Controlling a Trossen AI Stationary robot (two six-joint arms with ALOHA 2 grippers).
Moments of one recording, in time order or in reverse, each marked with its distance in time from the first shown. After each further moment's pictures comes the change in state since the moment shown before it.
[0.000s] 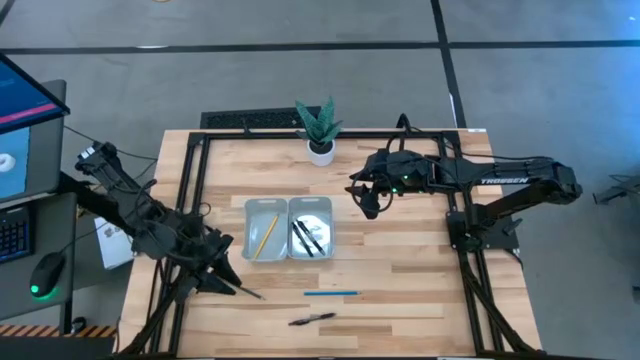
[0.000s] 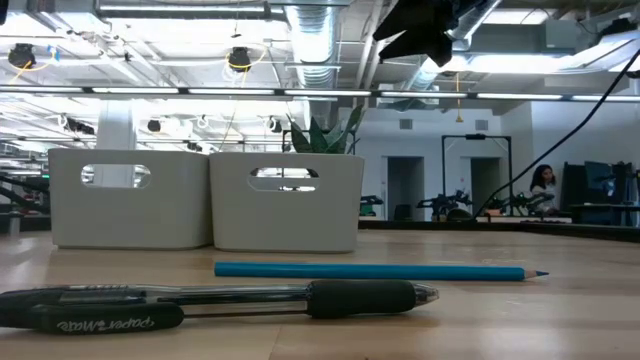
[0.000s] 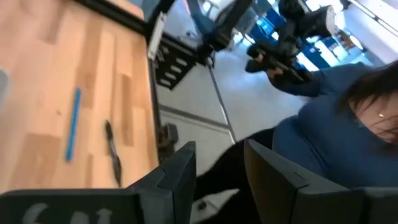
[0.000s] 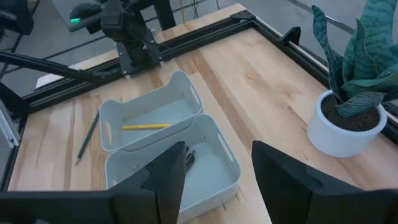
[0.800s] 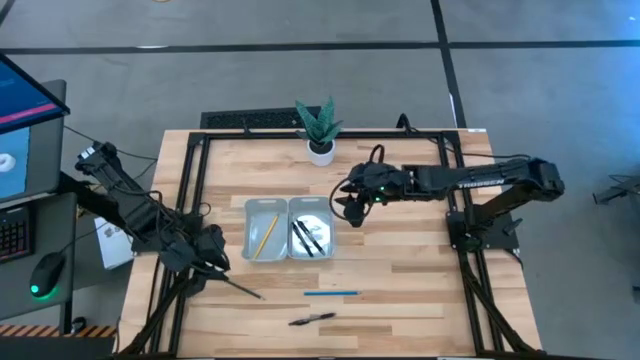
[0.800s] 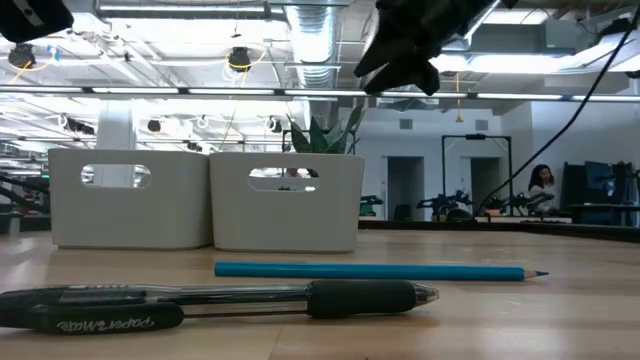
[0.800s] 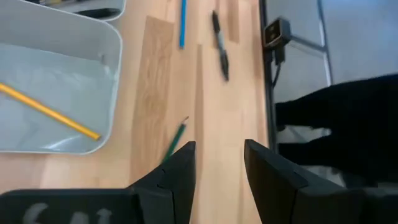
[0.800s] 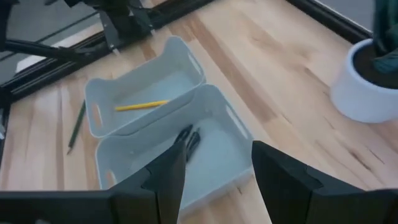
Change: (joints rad) left arm 0.000 0.000 0.000 -0.541 0.006 -0.064; right arm 0.030 0.162 0.000 0.043 0.001 0.112
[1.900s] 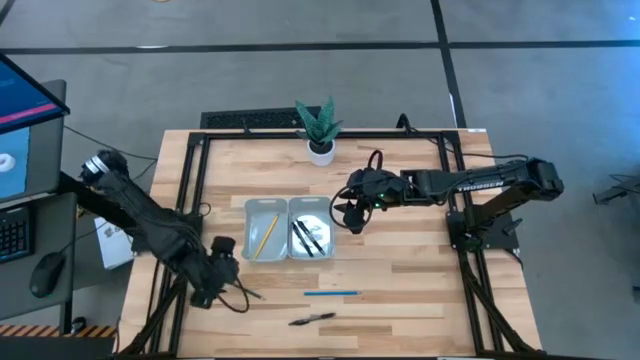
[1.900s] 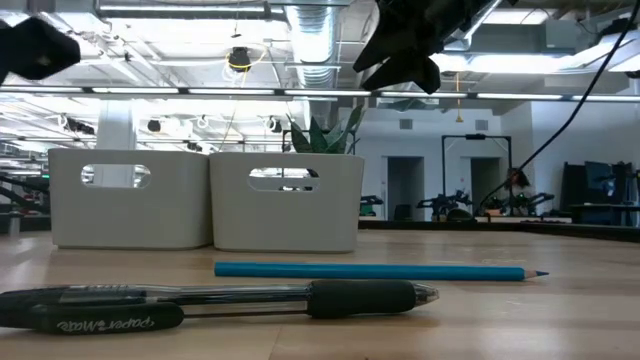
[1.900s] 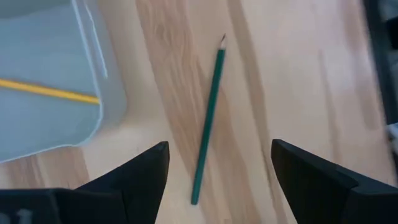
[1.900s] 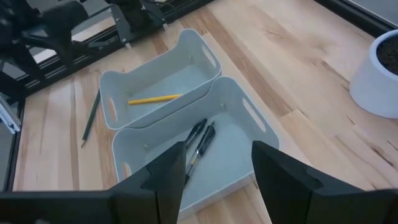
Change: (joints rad) left arm -0.011 0.325 0.000 -0.082 0.078 0.326; right arm 0.042 0.005 0.000 0.002 0.003 0.029
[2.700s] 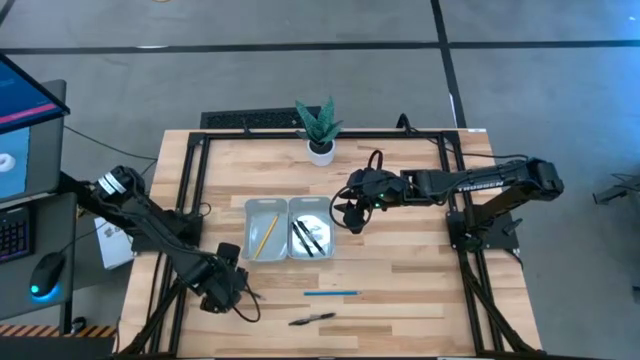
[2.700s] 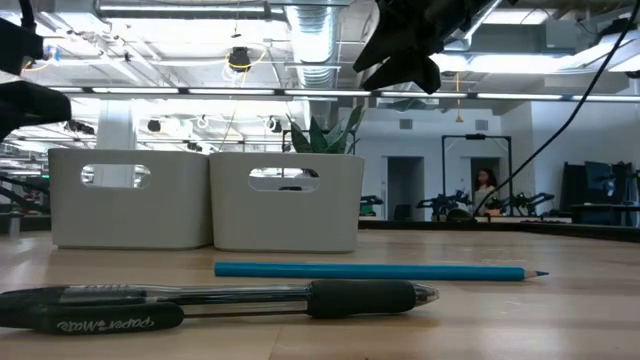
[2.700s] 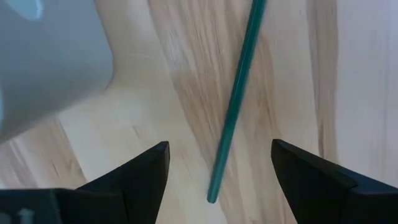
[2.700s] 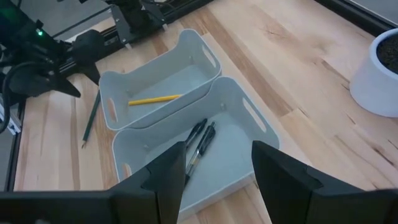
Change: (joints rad) left arm -0.009 0.277 -0.013 0.002 0.003 -0.020; right arm 0.000 0.000 0.000 0.000 0.000 0.006
